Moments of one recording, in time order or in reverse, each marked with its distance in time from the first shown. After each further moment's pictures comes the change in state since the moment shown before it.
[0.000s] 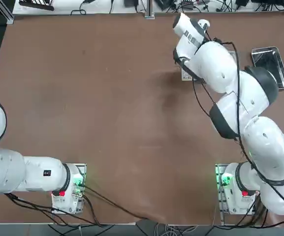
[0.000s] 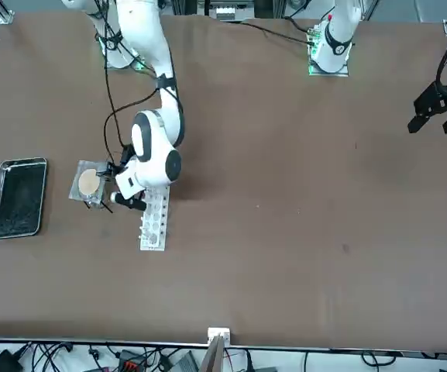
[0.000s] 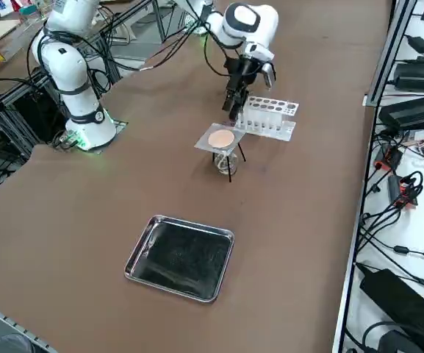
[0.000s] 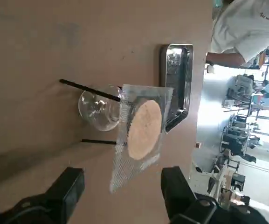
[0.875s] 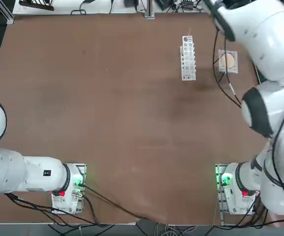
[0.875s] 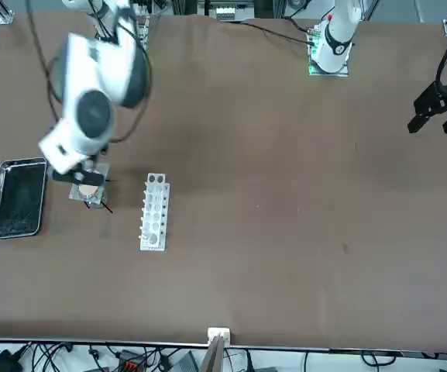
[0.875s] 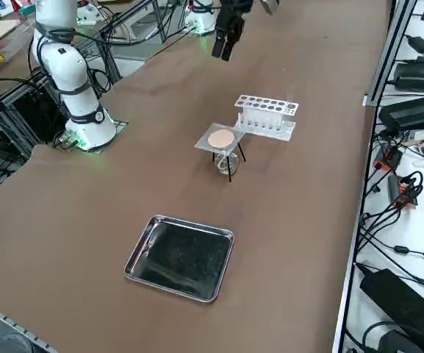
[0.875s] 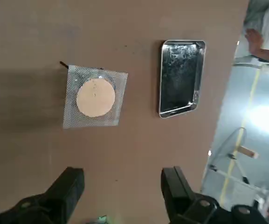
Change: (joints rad) arm -0.015 -0.381 -0.177 0.146 0.073 -0.231 -0.353
